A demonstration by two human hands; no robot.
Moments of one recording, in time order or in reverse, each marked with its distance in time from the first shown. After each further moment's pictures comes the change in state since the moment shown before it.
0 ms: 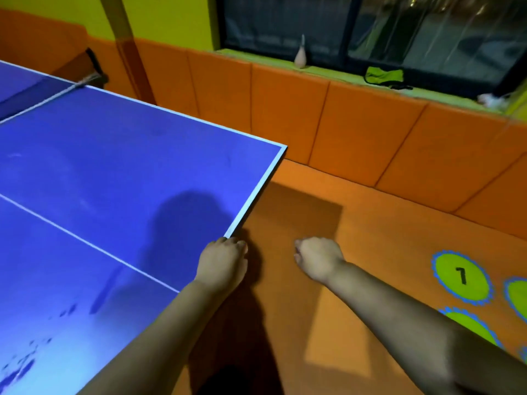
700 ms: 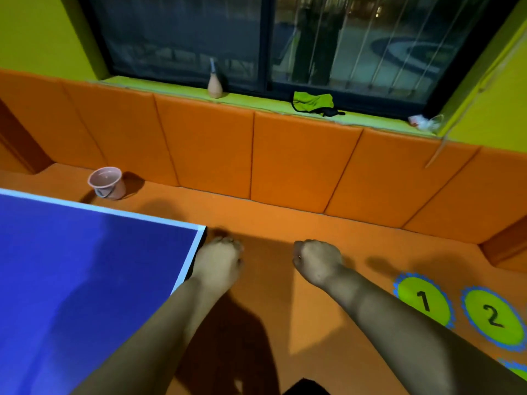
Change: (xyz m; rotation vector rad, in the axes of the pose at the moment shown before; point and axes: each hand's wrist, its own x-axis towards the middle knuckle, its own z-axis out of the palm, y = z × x) left_hand 0.479 0.087 0.045 -0.078 -0.051 0.150; right_hand 0.261 0.327 -0.080 0.117 0.035 0.319
